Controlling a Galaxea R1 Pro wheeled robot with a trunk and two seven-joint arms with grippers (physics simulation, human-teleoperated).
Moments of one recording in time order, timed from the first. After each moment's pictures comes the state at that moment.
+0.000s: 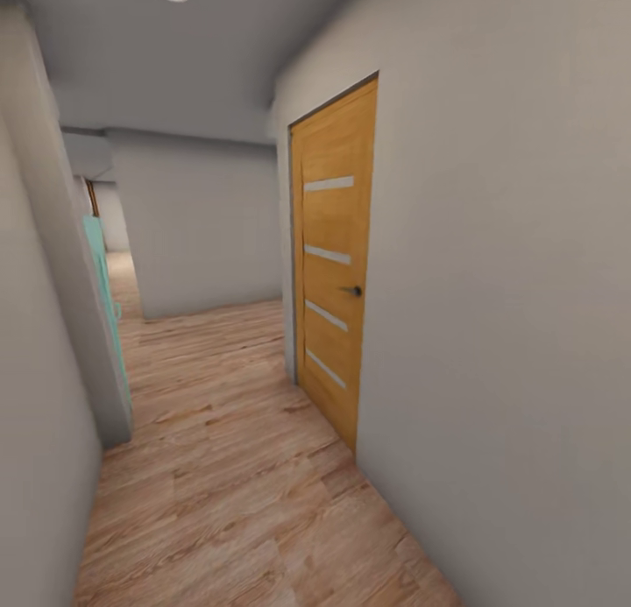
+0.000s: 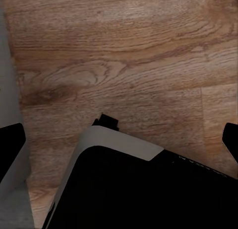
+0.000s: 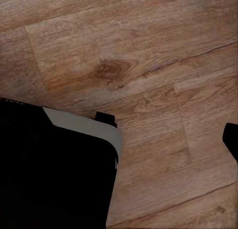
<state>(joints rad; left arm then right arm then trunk) -0.21 0.00 -0.23 0.00 0.62 -0.07 0.10 -0.14 0.01 0.12 0.03 0.15 -0.17 -0.09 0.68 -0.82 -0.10</state>
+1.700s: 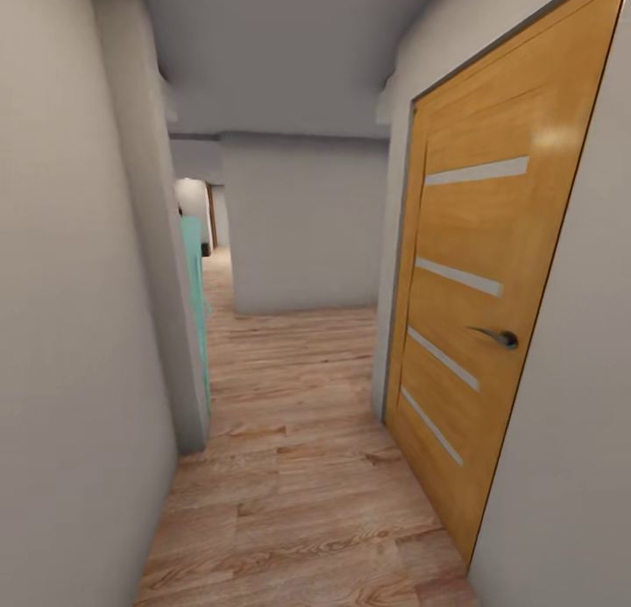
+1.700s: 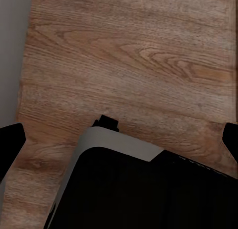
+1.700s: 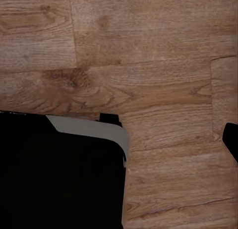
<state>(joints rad) -0.21 0.00 -0.23 0.00 0.61 -0.07 0.10 -0.14 0.01 -0.01 0.03 0.14 -0.17 -0.08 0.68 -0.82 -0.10</state>
